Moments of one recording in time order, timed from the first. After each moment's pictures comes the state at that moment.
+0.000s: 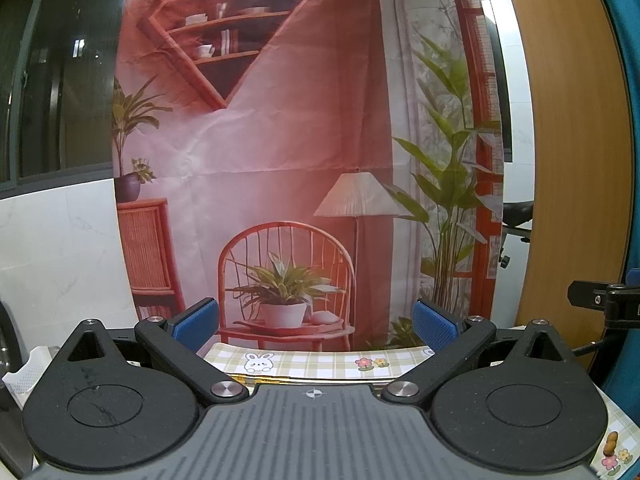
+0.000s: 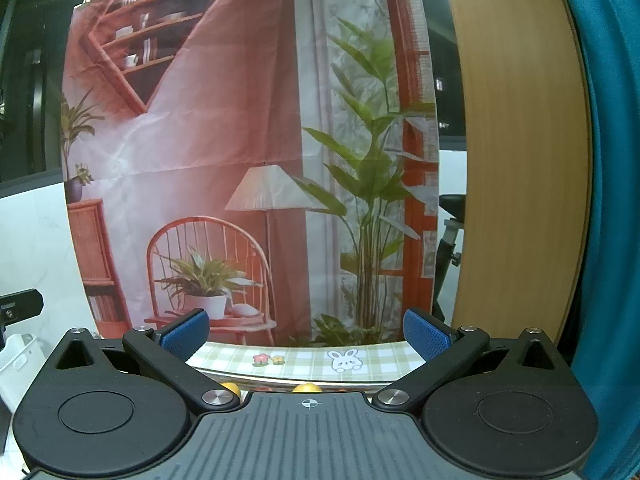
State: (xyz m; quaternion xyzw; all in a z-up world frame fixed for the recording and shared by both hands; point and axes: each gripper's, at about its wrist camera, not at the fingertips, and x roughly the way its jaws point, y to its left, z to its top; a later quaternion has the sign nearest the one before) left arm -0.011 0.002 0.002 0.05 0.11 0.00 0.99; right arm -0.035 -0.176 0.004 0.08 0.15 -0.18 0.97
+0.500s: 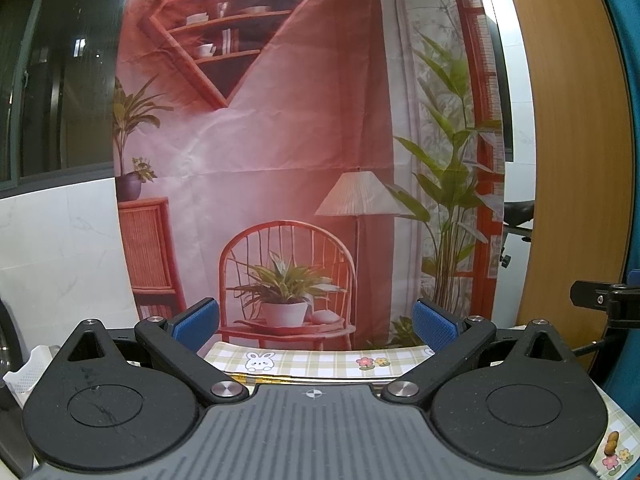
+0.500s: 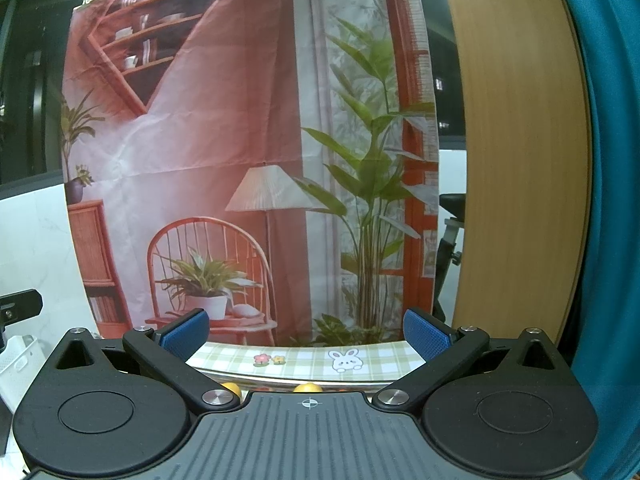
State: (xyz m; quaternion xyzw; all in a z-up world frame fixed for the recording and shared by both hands) left arm -0.011 0.003 0.003 0.04 0.11 0.00 0.99; right arm -0.035 -0.177 0.005 0.08 0.15 -0.18 0.97
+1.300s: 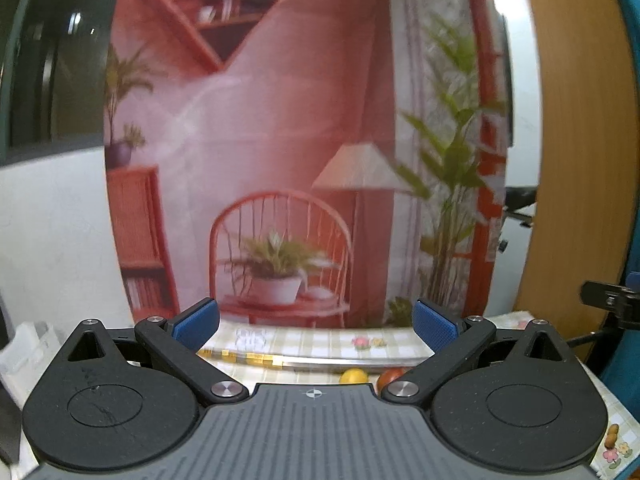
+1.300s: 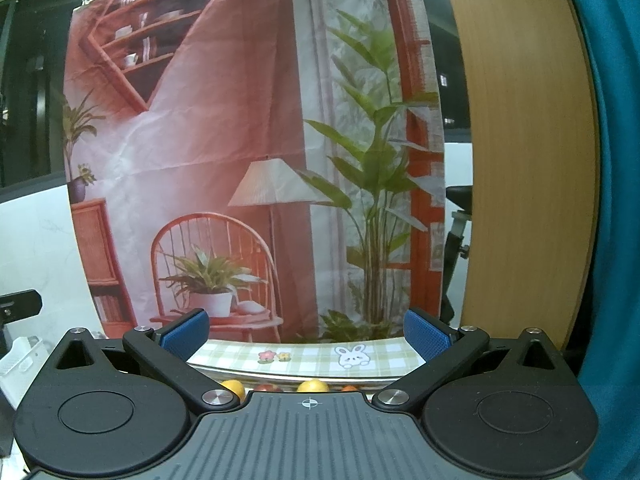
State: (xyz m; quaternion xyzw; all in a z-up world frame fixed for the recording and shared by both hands) left arm 0.029 0.025 -0.022 0.02 0.16 -0.02 0.99; right arm -0.024 -0.190 -0.017 0.08 0.14 -0.16 0.97
